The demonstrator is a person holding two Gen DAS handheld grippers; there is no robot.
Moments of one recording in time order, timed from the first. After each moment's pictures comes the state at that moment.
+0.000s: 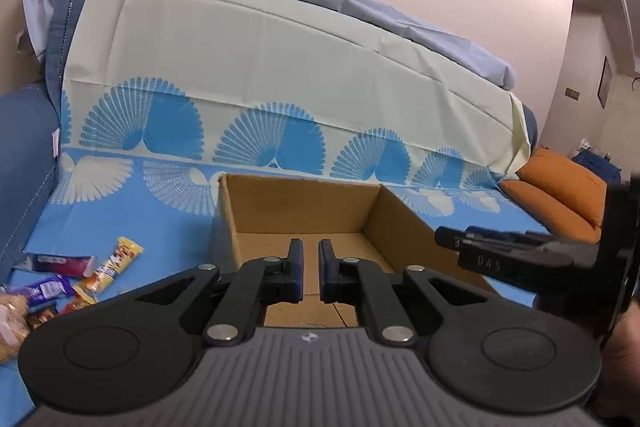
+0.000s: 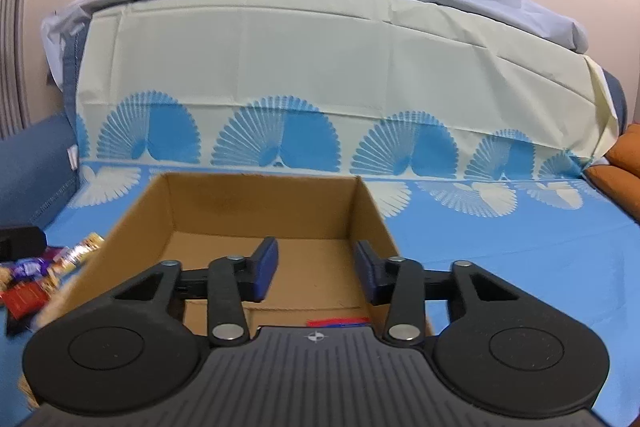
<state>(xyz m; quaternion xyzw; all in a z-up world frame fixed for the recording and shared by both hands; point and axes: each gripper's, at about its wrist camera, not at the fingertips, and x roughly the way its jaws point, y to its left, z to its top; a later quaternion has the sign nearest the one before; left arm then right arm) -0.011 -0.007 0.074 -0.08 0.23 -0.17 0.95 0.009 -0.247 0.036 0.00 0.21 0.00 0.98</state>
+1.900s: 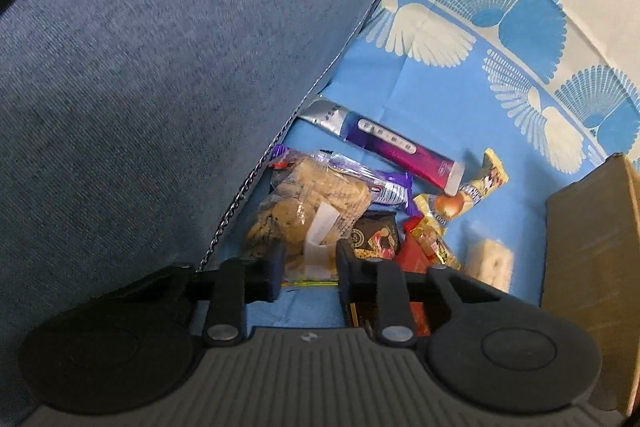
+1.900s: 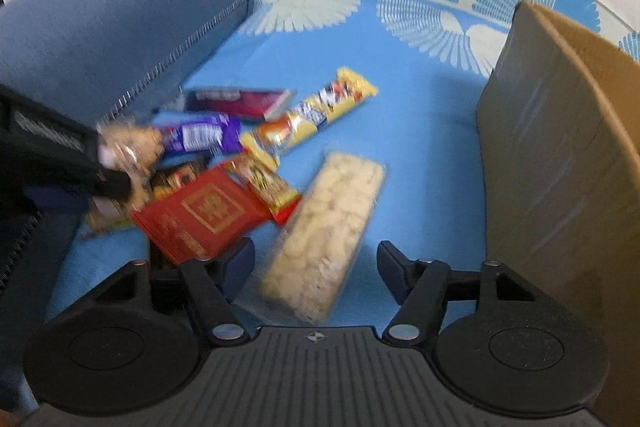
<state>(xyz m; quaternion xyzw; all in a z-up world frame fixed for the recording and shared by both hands) 0.076 0.208 -0.041 -0.20 0.47 0.17 0.85 0.101 0.039 -0.074 -0.05 0.41 0.15 0.90</state>
